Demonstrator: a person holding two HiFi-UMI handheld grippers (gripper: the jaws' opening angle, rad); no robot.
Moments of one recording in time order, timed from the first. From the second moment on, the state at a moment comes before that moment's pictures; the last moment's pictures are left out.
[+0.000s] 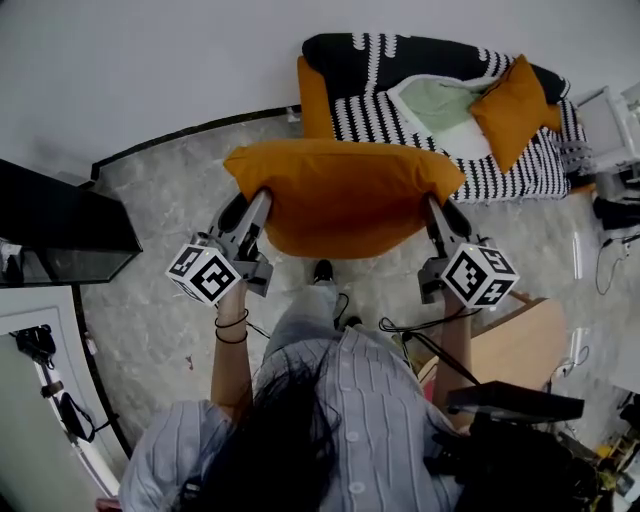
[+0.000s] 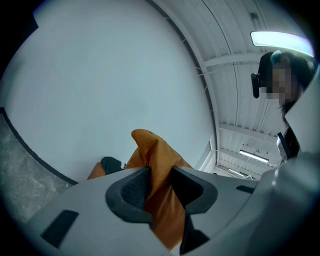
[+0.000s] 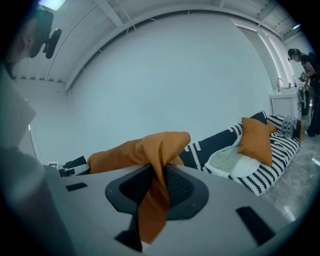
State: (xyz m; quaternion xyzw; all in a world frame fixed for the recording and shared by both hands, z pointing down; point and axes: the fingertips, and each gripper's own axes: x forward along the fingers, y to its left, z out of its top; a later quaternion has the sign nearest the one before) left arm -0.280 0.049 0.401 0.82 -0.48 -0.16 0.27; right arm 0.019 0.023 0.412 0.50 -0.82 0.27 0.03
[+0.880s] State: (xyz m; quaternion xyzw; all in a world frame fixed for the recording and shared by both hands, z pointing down) left arm -0.221 0.205 0.390 0.80 -0.52 -0.17 0.25; right arm 0.075 0.151 0.410 0.47 -0.84 0.26 0.03
